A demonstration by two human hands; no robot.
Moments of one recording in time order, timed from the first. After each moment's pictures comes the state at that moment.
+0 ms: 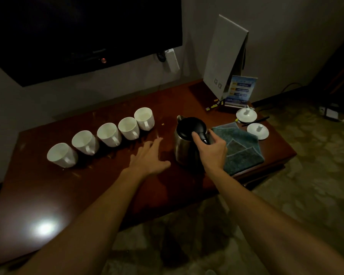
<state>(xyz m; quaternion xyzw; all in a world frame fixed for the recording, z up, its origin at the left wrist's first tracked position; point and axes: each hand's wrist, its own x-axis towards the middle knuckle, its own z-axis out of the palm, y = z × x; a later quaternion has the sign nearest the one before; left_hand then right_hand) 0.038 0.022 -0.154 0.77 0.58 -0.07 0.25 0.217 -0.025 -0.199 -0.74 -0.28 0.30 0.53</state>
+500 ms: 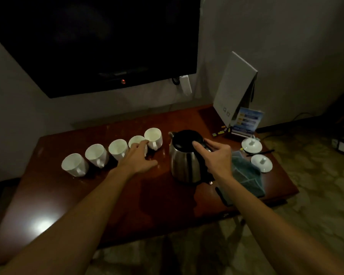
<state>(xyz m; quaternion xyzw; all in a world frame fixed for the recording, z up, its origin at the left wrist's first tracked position) 0.010 0.070 -0.097 0.72 0.64 0.02 0.26 0.255 0.013 -0.131 -0.67 -0.41 0.33 0.52</state>
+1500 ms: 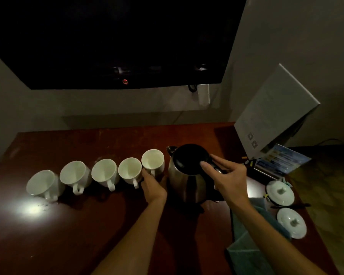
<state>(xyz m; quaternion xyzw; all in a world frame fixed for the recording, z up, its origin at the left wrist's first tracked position) 0.094 0.188 -0.263 0.41 0.80 0.29 0.32 0.290 0.161 -0.177 -0.60 -0.48 0.39 0.51</state>
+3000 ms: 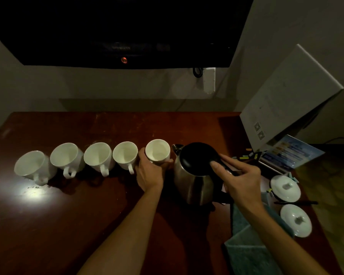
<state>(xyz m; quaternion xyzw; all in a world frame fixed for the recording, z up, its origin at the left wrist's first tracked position) 0.101 0.195 -0.270 0.37 0.80 0.36 0.31 0.312 0.141 -0.207 -0.59 -0.48 0.37 0.52</state>
